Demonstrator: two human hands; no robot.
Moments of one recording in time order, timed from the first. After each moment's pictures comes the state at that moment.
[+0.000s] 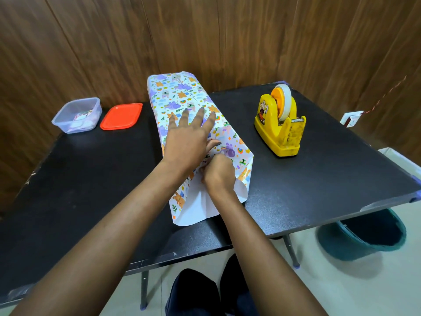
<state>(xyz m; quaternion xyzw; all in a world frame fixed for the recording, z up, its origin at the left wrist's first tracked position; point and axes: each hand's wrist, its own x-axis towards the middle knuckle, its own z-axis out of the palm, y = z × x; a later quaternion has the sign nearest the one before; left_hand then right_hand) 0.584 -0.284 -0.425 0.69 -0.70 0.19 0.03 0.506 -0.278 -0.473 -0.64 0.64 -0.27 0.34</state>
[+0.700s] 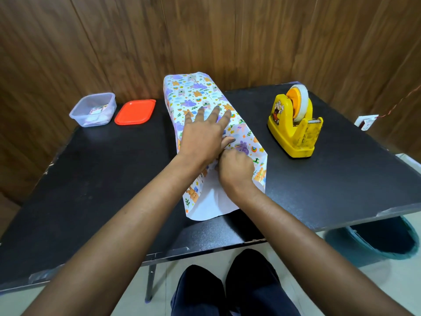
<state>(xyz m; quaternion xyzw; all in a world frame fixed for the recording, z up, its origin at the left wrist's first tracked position) 0.584 -0.287 -0.420 0.69 -0.70 0.16 0.03 0.500 -0.277 -0.461 -0.80 0.59 -0.11 0.04</state>
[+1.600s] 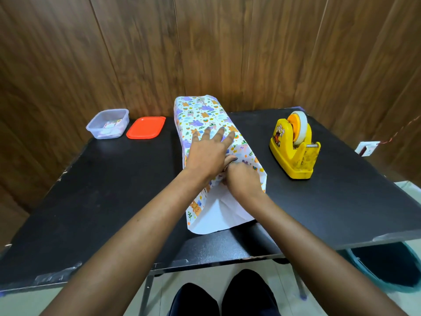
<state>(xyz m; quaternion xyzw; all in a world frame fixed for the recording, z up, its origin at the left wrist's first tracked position) 0.585 -0.286 -0.419 0.70 -0.70 0.15 0.03 0.484 -0.289 -0.452 -0.85 0.51 -0.10 0.04</state>
